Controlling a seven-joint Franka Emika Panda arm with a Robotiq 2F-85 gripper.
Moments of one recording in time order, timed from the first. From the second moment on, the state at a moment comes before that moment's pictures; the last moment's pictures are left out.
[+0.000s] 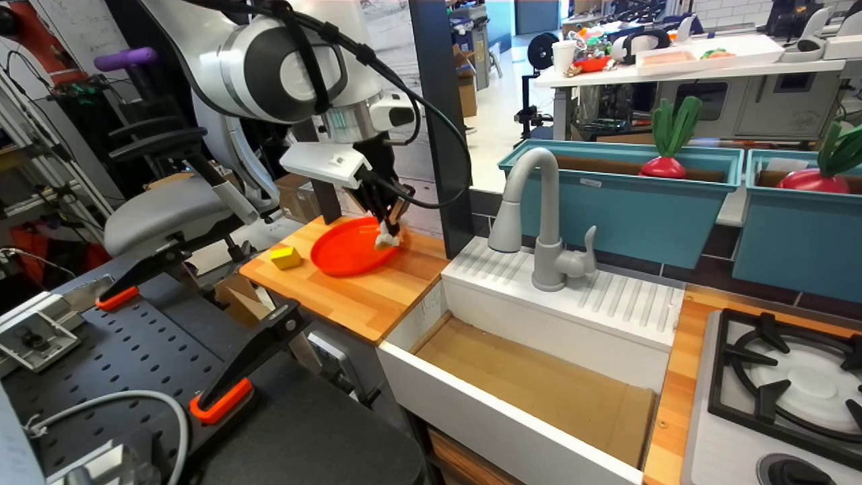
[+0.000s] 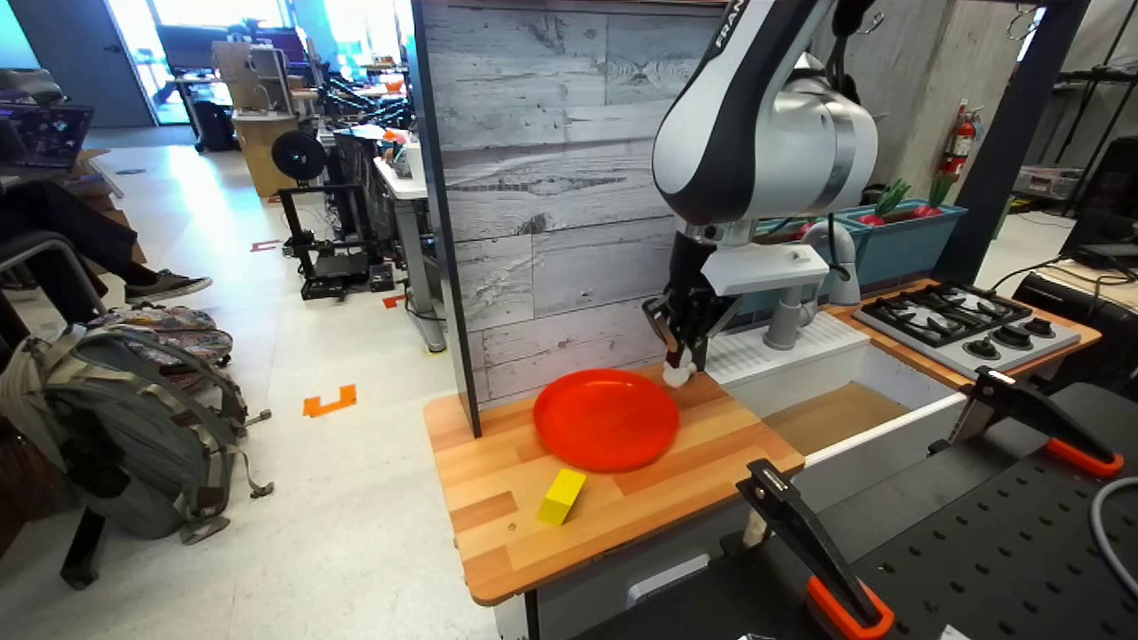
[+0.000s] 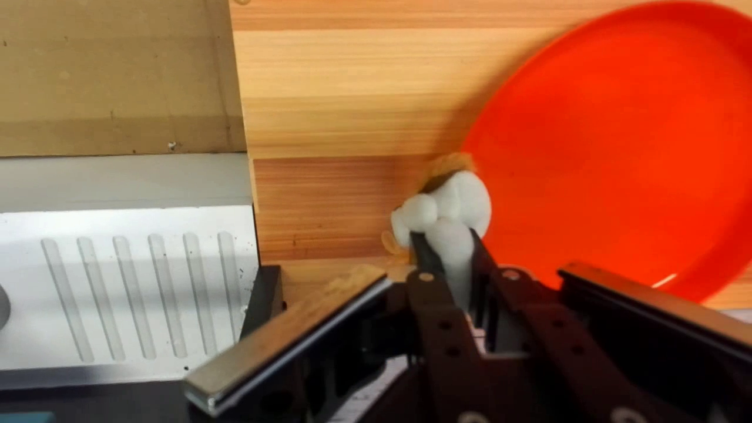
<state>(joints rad) -0.04 0.83 0.06 -1.95 0.02 2.86 -0.07</state>
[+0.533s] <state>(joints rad) 0.00 0.79 0.09 -1.98 0.02 2.85 -0.09</state>
